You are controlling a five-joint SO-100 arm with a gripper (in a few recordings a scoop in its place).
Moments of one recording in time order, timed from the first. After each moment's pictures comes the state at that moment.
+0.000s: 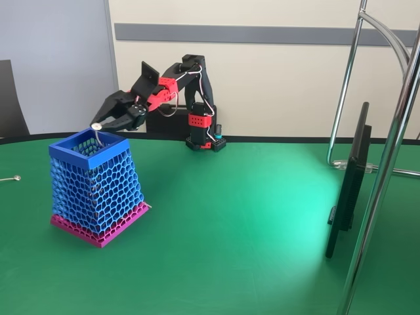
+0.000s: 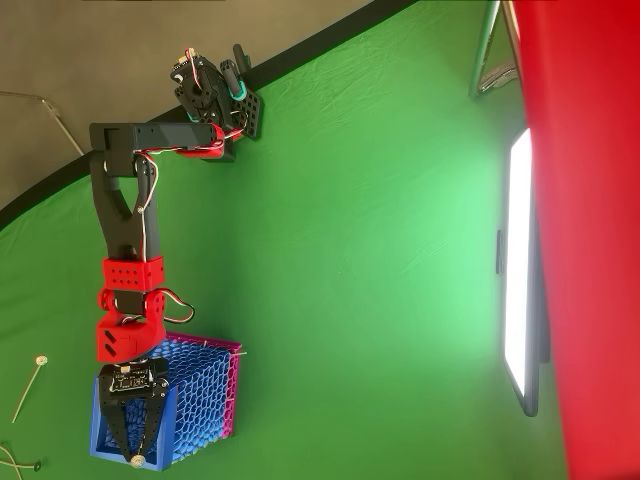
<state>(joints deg) 25.0 78.1 87.6 -5.2 -118.7</state>
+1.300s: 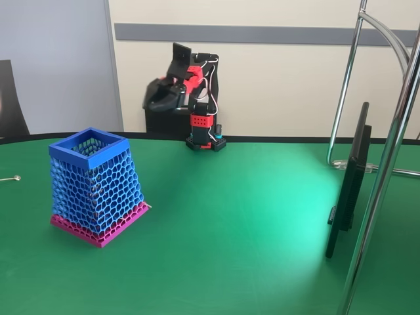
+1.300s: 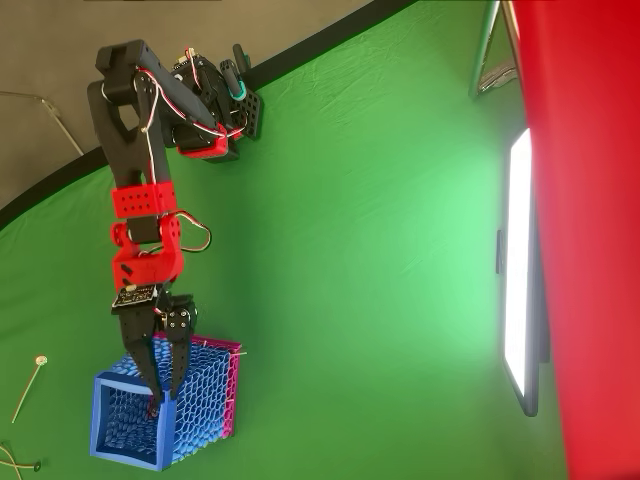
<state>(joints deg) 14.8 116.5 125.9 -5.6 -101.0</state>
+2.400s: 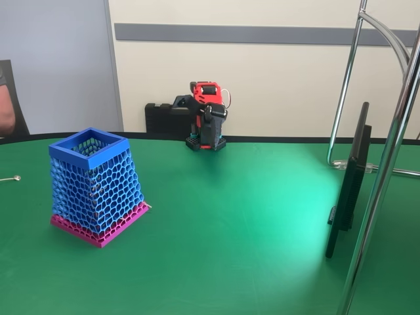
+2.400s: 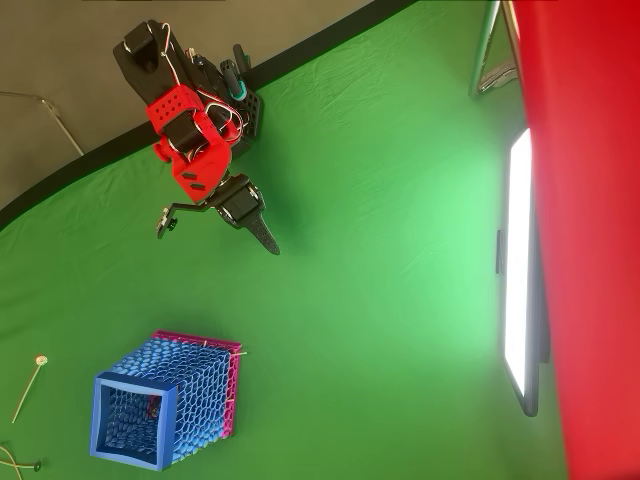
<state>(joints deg) -8.2 181.0 173.3 39.4 -16.5</state>
